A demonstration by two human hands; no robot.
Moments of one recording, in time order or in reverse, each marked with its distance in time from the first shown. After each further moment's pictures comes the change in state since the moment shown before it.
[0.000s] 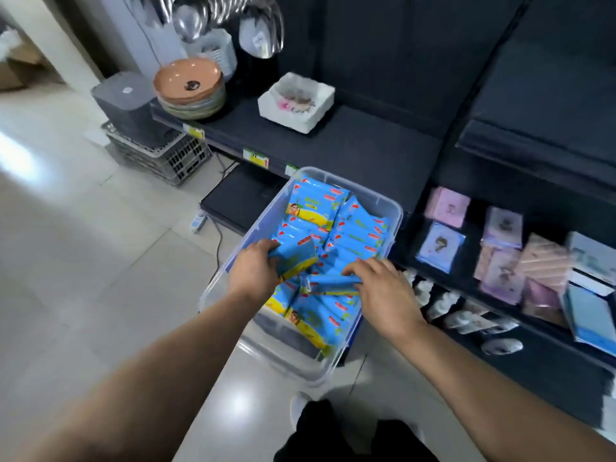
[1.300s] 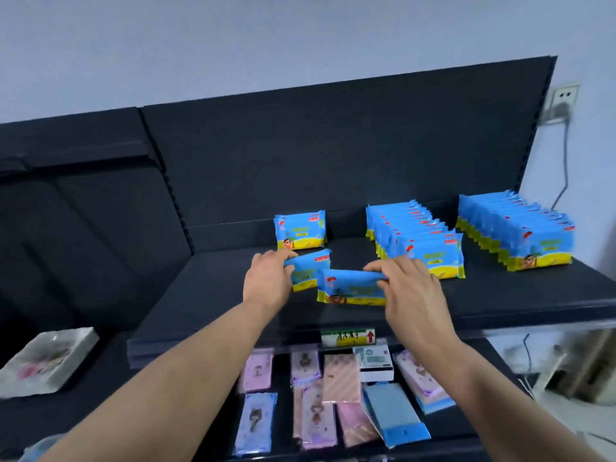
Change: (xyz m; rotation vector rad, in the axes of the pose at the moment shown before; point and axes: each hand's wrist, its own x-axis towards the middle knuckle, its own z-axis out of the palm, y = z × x) left_hand -0.028 0.556 0.136 0.027 0.115 0.850; right_hand -0.165 0.351 -0.325 -0.188 0.808 0.489
